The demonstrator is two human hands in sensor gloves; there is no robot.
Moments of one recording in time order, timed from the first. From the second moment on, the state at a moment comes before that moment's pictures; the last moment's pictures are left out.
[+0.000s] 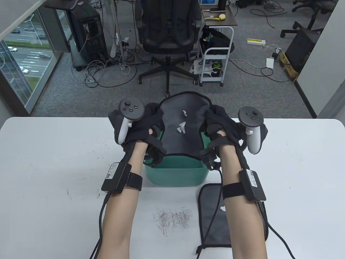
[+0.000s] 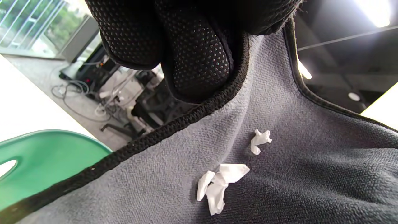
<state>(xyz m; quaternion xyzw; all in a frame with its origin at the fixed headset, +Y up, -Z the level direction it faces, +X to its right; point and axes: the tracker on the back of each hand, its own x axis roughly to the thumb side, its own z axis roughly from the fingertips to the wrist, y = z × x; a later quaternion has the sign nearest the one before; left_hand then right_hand) -0.141 -0.548 -0.467 0.03 0.03 0.38 0.93 0.154 -0.557 -0.448 -0.05 0.04 0.82 0.57</state>
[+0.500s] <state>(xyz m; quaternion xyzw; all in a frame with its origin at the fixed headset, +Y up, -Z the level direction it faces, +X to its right) -0.141 -0.599 -0.469 0.08 0.02 0.38 0.92 0.151 -0.586 -0.452 -0.03 0.01 0.87 0.49</state>
